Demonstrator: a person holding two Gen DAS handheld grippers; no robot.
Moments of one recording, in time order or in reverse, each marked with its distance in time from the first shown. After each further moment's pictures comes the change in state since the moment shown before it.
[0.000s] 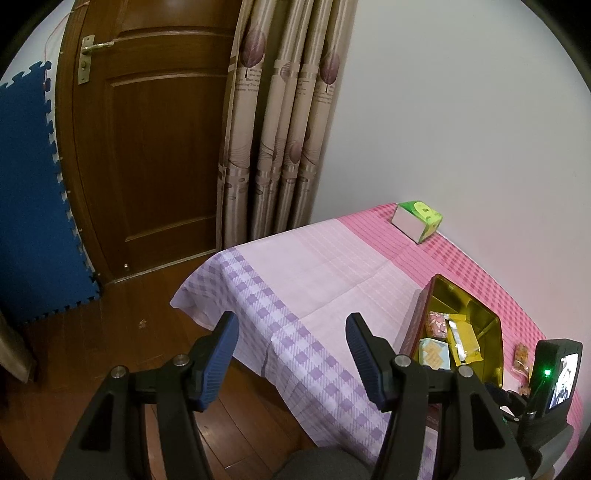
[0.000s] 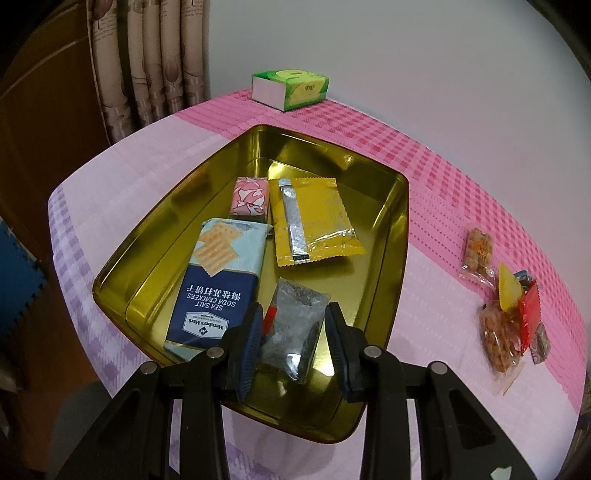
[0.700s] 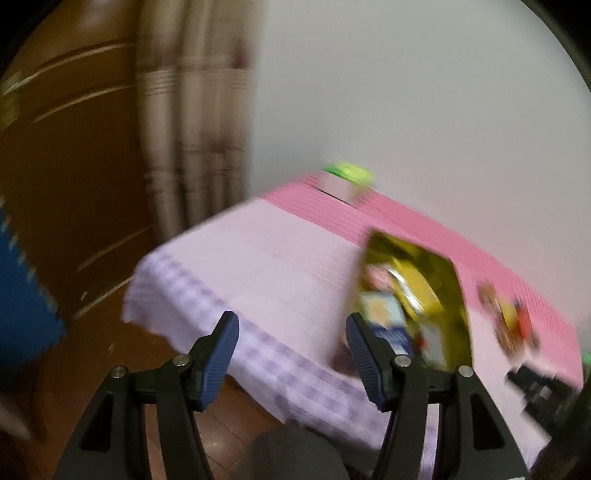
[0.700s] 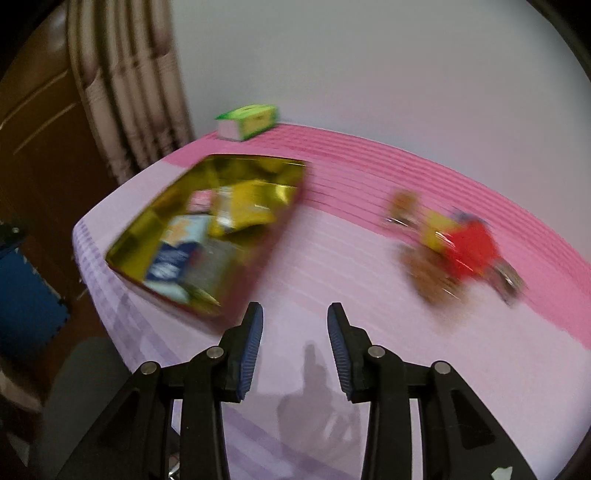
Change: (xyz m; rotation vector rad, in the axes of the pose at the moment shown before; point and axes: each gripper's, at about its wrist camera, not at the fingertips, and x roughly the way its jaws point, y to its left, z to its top) left arm 0.003 -0.063 -0.025 0.290 0.077 -0.216; right arm -0.074 -0.124 -0.093 0.171 -0.131 0.070
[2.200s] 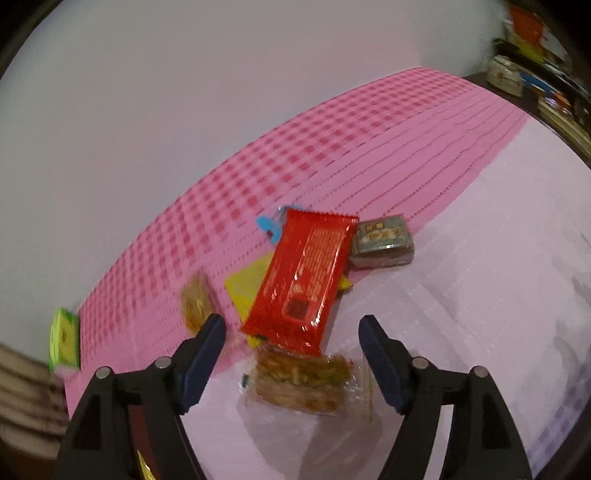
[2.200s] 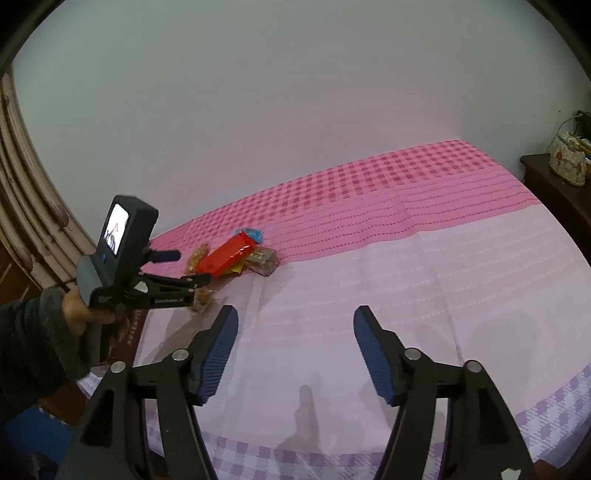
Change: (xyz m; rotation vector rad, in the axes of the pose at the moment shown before) left arm 0.133 -0.422 -0.031 1.108 0.171 -0.351; right arm -0.131 -0.239 -0.109 0.570 -0.234 -0.069
